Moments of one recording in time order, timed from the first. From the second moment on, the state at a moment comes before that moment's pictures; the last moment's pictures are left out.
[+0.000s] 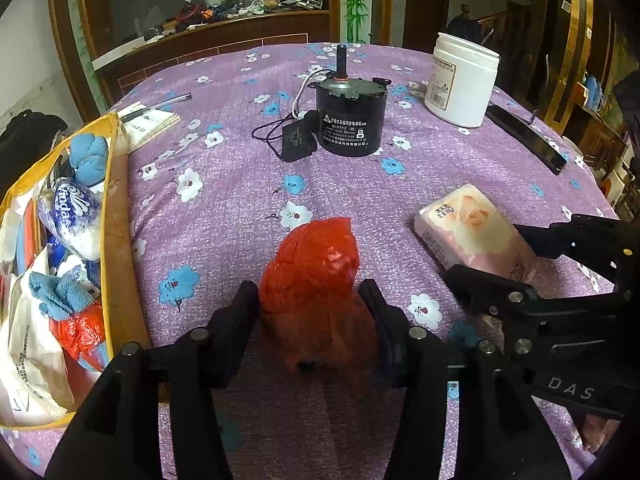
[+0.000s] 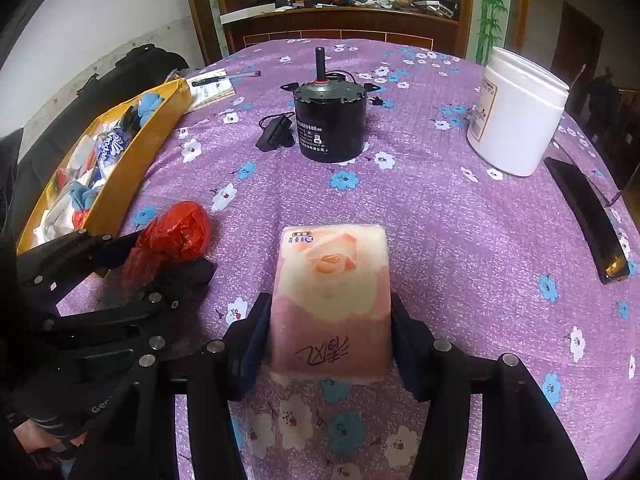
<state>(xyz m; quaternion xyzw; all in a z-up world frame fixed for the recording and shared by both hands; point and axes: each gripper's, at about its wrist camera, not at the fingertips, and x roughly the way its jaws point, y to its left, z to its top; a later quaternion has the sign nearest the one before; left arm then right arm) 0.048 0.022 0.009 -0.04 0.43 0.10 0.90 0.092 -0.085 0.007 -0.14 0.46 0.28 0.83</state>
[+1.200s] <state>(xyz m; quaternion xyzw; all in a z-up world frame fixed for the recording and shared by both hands) 0.044 0.023 0.010 -0.05 0.42 0.08 0.90 0.095 -0.097 0.014 -0.11 0.46 0.28 0.84</state>
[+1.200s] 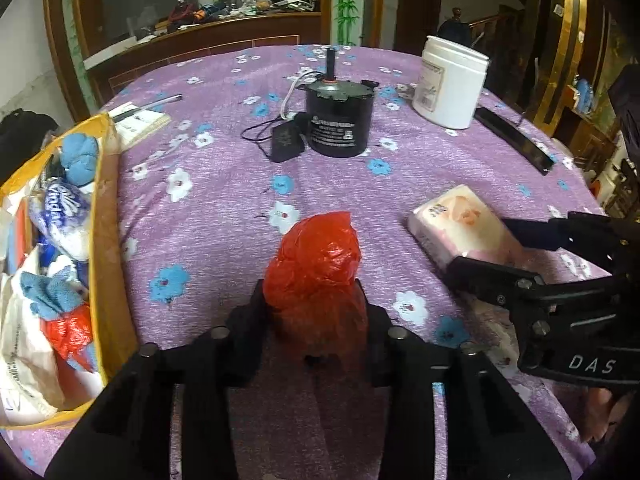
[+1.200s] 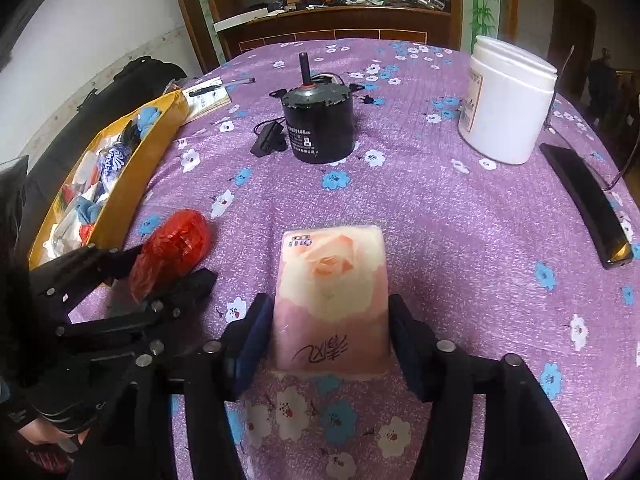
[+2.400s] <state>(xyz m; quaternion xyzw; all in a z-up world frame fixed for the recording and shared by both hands) 0.030 0.031 0.035 -0.07 0.34 0.11 0.93 0.088 -0.115 0.057 -0.06 0.38 0.28 0.88</state>
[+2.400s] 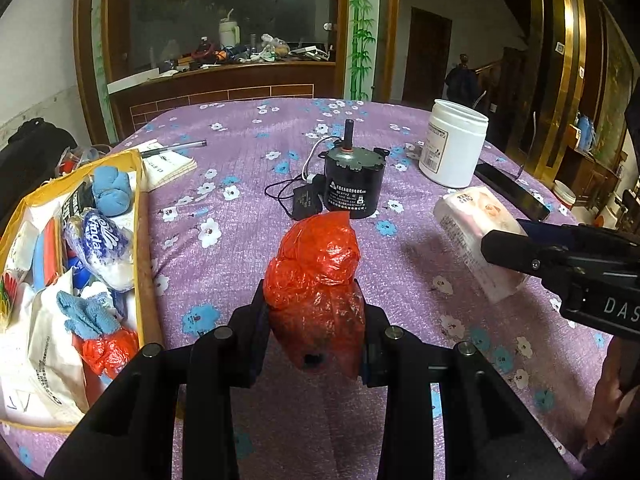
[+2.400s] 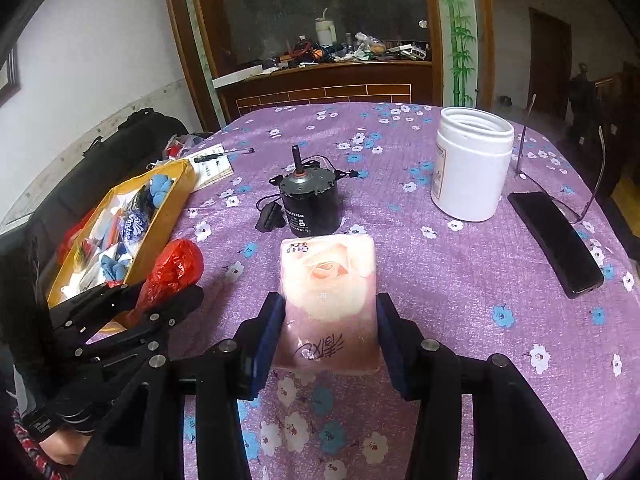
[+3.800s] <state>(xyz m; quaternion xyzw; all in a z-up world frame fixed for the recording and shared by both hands) -0.004 0.032 0.067 0.00 0.29 0.21 0.93 0.080 -0.113 0.059 -0.05 0.37 0.32 0.87</state>
